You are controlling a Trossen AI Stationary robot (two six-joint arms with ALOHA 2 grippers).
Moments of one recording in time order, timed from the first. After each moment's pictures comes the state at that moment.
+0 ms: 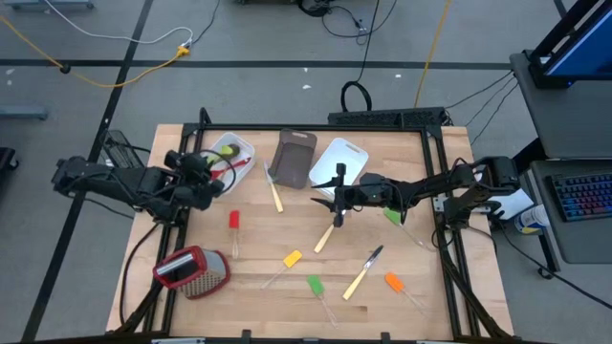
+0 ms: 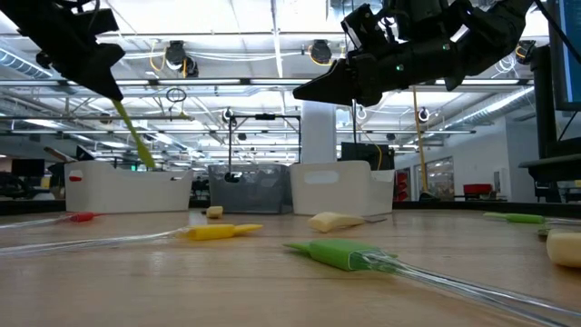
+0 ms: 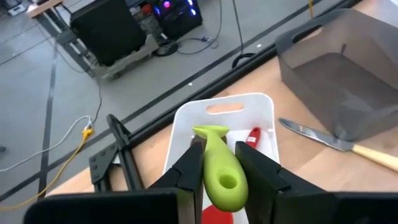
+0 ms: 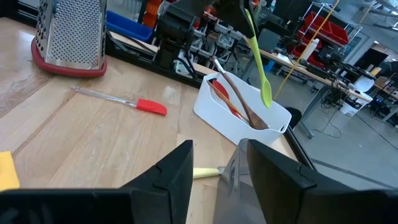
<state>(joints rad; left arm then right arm) -0.15 0.76 0.71 -1.14 -1.00 -0.85 -0.04 1.57 0.66 0.75 0.08 -0.39</state>
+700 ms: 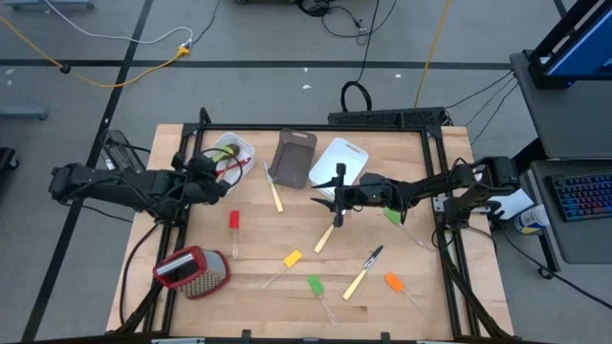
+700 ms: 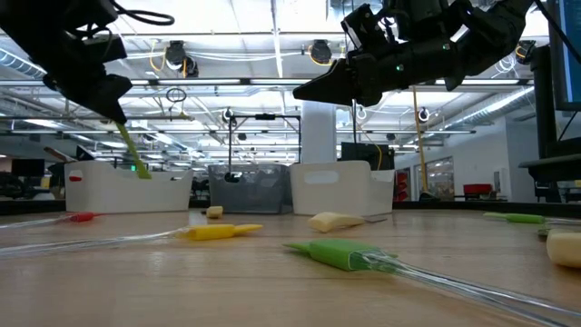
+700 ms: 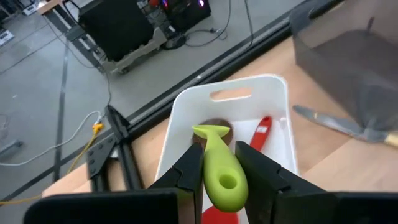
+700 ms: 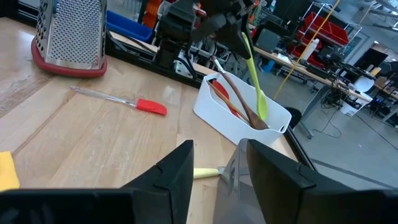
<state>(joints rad) -0.02 0.76 0.56 -0.91 -0.97 -0.68 -0.04 1.57 0.66 0.75 0.08 -0.39</state>
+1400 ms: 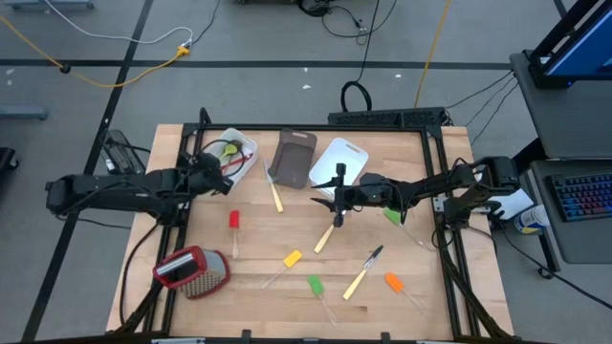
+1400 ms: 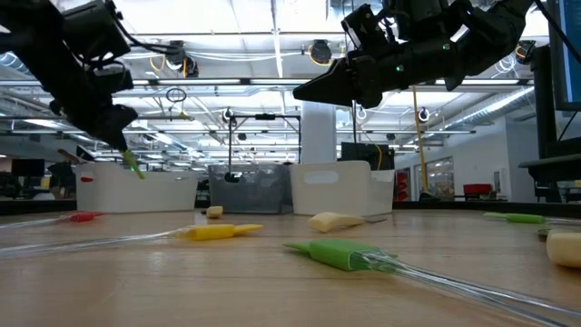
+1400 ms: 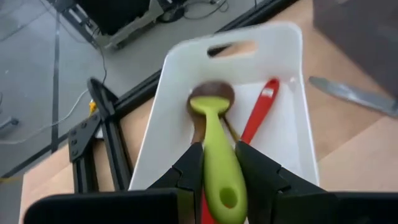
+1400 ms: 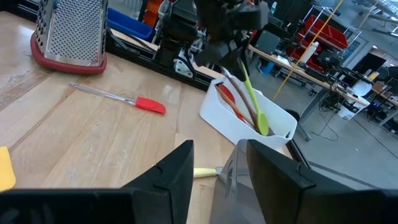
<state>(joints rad) 0.20 0.76 0.43 -0.67 -0.80 -0.48 -0.04 1.57 0.66 0.75 0.08 -0.41</state>
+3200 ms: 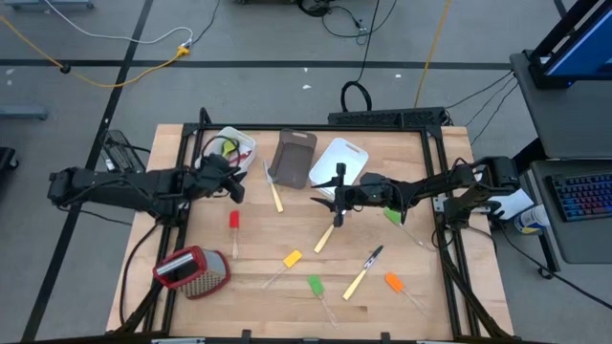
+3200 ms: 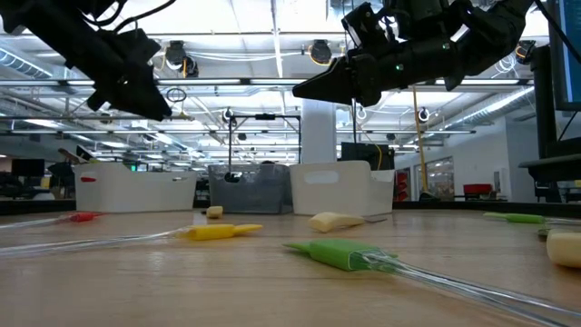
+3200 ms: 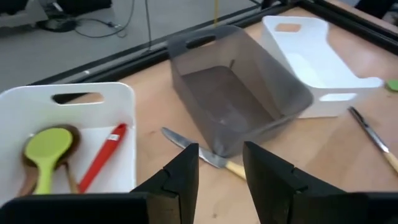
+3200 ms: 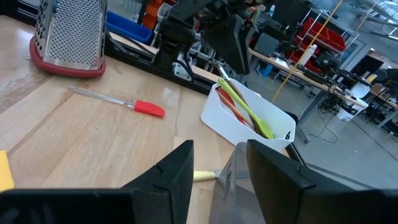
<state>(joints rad) 0.06 0.77 0.51 -0.38 -0.55 -0.56 -0.04 1.57 0.66 0.77 0.08 -0.41</state>
